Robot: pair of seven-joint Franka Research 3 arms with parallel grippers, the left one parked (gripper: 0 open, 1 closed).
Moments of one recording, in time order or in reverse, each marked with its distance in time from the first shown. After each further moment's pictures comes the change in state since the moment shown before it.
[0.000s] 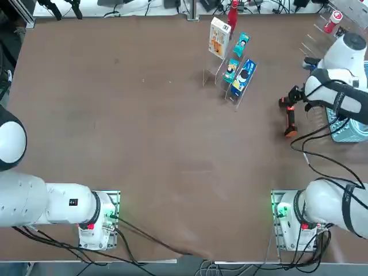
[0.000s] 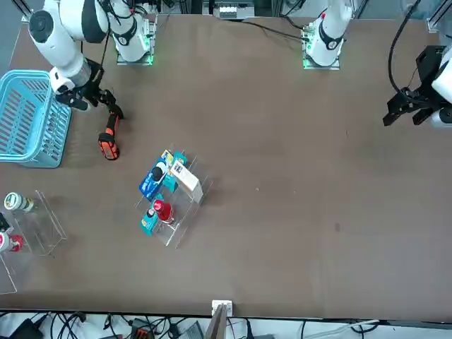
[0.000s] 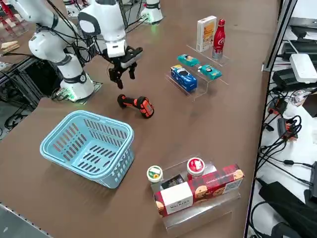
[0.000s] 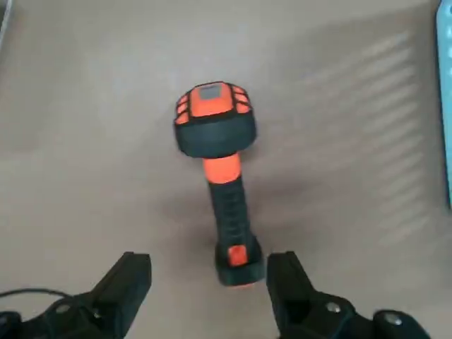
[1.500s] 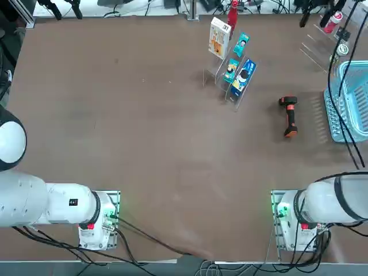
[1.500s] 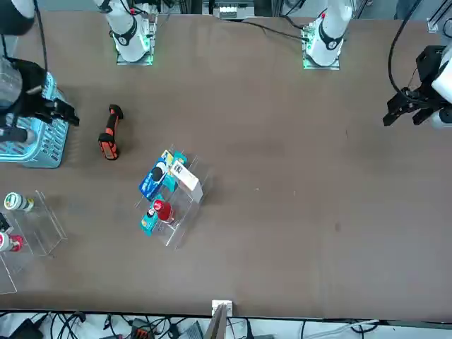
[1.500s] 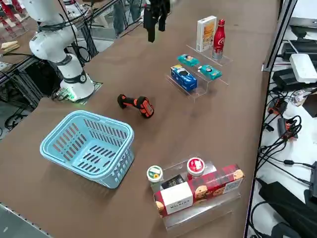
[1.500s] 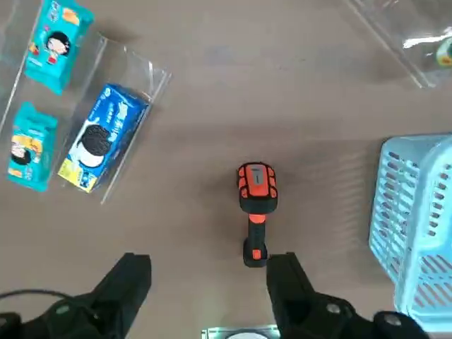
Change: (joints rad) arm 0.097 0.464 0.003 1.148 0.007 -0.848 -0.056
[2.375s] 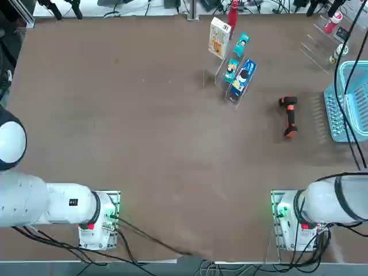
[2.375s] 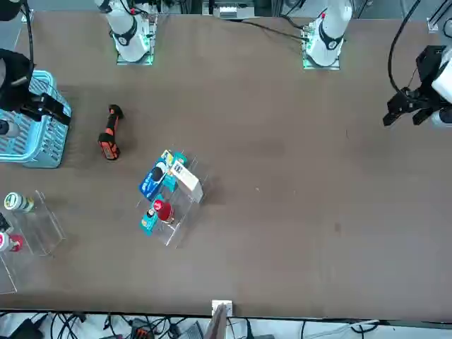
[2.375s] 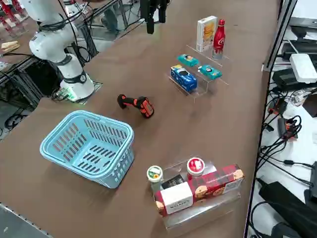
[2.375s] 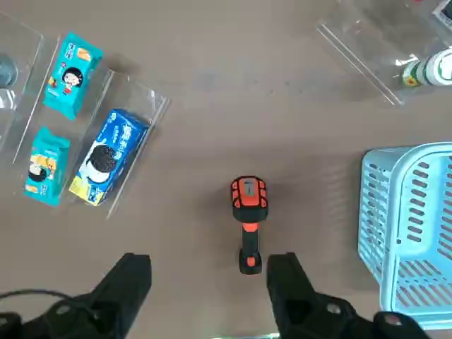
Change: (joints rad) arm -0.019 -0.017 -0.009 0.109 -0.003 -0.056 0.000
